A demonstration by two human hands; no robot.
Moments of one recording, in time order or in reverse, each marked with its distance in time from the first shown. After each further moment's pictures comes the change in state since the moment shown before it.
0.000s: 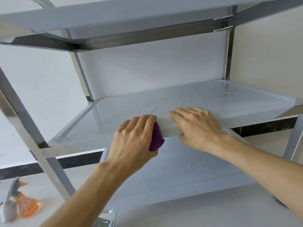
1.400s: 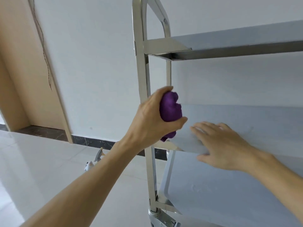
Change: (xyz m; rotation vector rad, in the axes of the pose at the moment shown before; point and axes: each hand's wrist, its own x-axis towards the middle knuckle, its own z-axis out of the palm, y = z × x) left_hand -0.042 -0.119 -0.122 -0.600 0.212 -0.484; right_hand 0.068 -0.124 -0.022 0.098 -0.199 -0.328
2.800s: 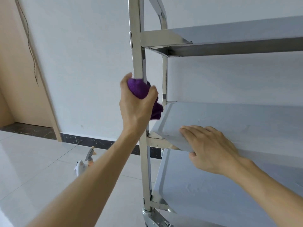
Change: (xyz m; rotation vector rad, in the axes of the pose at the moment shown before) left_hand 0.032 -0.035 0.018 -0.466 0.467 -0.397; right_hand 0.012 -0.022 0.012 0.017 0.069 0.032
